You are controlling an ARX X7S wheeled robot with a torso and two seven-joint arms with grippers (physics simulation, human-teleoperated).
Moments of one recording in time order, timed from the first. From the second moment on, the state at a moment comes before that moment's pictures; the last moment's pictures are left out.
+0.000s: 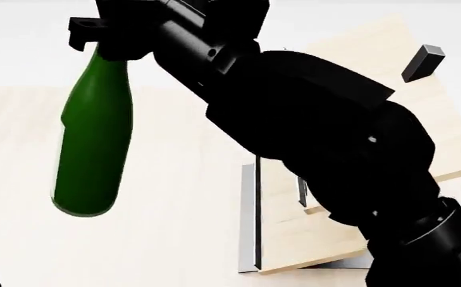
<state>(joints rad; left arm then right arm) 0.18 -0.43 0.30 0.68 0.00 0.25 -0.59 1.37 0.31 -0.74 0.24 1.54 0.49 0.18</state>
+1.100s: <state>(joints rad) 0.18 -0.44 0.30 0.68 0.00 0.25 -0.60 1.29 0.56 -0.33 0.30 1.83 0.28 0.52</state>
